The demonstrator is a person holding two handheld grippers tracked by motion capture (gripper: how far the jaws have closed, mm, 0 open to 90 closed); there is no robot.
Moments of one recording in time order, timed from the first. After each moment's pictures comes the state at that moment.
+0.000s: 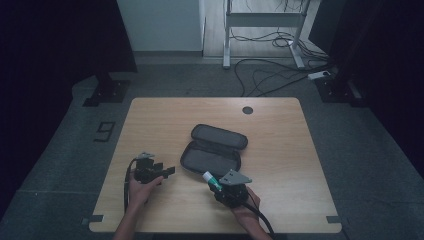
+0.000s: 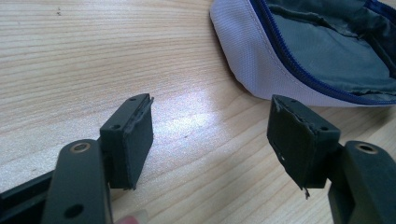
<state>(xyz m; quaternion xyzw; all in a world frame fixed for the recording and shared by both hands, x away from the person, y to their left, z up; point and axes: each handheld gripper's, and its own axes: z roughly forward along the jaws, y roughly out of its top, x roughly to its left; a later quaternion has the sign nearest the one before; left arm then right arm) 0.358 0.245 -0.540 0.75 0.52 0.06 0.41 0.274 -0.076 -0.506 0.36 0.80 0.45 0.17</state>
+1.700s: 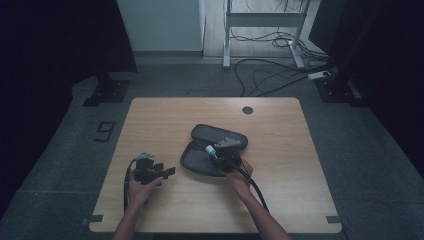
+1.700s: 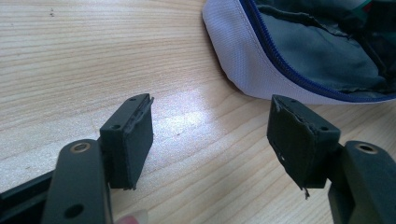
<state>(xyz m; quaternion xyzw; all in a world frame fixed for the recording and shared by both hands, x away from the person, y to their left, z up) 0.356 0.244 -0.538 0.75 0.52 0.05 0.41 0.381 -0.060 -0.504 0.42 0.80 0.38 0.18</state>
